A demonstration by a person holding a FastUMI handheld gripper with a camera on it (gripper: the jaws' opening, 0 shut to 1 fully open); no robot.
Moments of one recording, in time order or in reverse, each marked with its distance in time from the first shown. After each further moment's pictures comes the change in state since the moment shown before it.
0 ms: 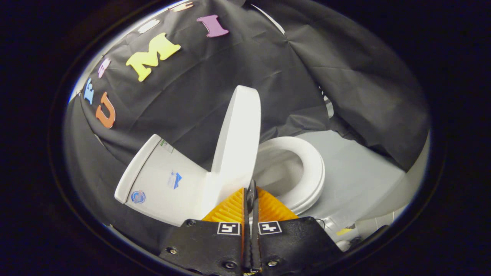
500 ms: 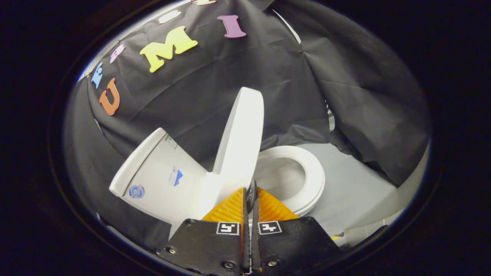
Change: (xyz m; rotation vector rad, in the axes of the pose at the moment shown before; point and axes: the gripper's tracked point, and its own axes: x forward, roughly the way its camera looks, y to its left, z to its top) arm -0.009 0.025 0.005 -0.123 -0.044 -0.038
